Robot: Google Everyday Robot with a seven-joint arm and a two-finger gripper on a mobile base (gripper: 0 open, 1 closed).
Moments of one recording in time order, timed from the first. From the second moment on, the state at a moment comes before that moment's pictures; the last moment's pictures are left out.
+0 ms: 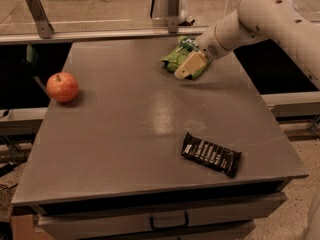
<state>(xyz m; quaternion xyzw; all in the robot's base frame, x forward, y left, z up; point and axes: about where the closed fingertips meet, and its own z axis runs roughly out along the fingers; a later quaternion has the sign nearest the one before) 0.726 -0.101 0.873 -0.50 0.77 0.08 0.39</state>
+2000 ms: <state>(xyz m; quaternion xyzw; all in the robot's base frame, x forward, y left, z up) 0.701 -0.065 0.954 -0.52 0.70 0.14 0.46</state>
